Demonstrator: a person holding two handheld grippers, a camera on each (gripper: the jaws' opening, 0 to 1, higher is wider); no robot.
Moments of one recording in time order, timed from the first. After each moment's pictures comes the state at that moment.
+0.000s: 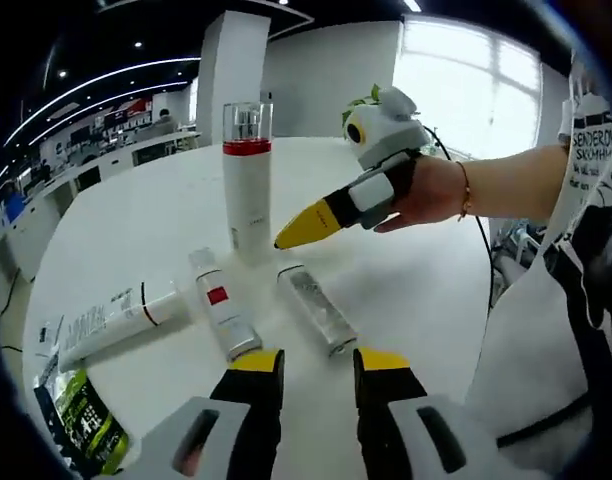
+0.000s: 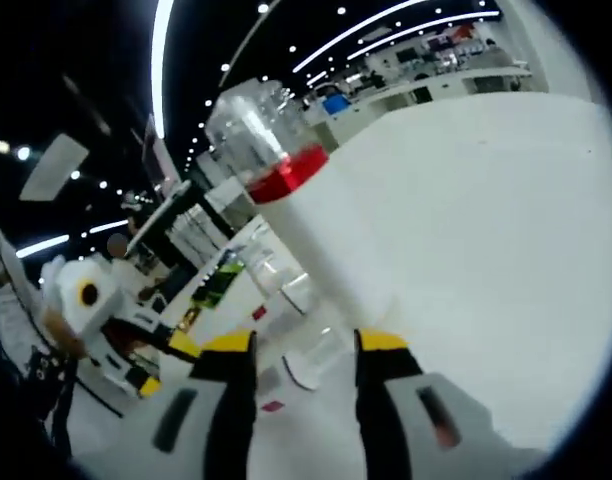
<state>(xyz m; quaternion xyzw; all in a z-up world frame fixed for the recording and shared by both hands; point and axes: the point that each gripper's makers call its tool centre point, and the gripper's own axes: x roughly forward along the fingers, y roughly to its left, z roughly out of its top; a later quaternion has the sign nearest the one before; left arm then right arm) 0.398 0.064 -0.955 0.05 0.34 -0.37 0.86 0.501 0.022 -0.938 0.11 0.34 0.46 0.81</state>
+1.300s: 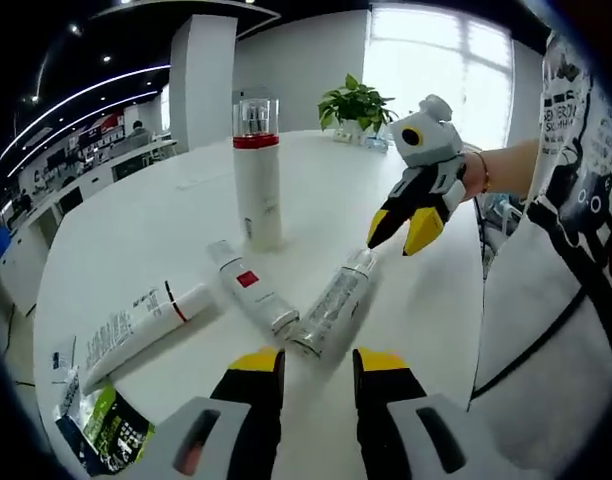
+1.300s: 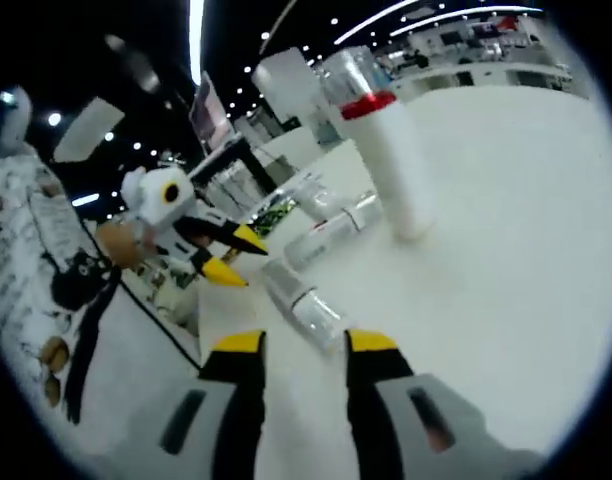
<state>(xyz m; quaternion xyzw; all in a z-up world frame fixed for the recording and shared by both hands) 0.402 0.106 -0.954 0.10 0.33 -0.42 0.84 0.417 -0.013 -0.941 0.04 0.35 0.54 0.77</state>
